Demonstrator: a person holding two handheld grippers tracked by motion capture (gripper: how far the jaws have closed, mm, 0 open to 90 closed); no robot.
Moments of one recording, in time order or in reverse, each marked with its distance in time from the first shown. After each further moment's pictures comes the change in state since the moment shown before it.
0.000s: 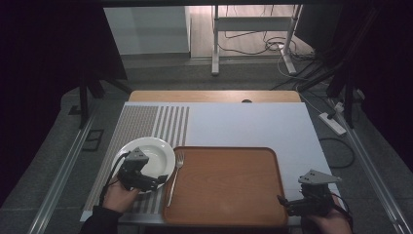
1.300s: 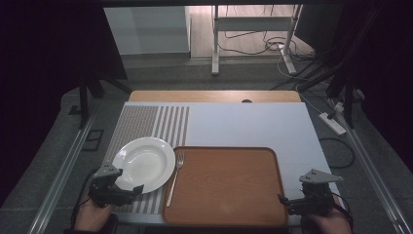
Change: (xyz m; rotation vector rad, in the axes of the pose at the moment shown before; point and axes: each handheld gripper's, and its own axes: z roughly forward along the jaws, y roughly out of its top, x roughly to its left) left arm 0.012 -0.055 -0.049 -0.025 0.102 -0.077; right arm -0.002 0.000 0.000 -0.004 -0.004 0.032
